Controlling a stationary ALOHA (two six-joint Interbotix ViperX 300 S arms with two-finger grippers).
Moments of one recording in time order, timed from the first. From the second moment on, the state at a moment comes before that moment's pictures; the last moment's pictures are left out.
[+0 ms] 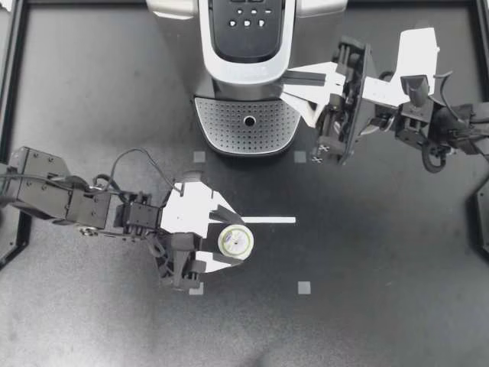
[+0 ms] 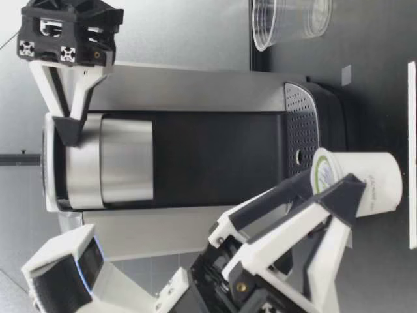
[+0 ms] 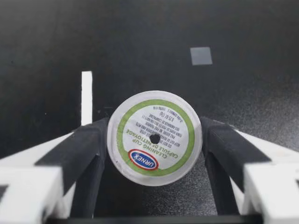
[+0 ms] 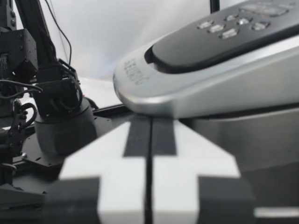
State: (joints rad) left arm -0.11 0.04 0.76 0.00 -0.15 -0.06; right arm -0.24 -0.14 0.85 0.02 -0.86 0.08
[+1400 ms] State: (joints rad) left arm -0.11 -0.09 0.69 0.01 -0.08 0.05; right arm -0.52 -0.10 0.59 0.02 -0.87 0.04
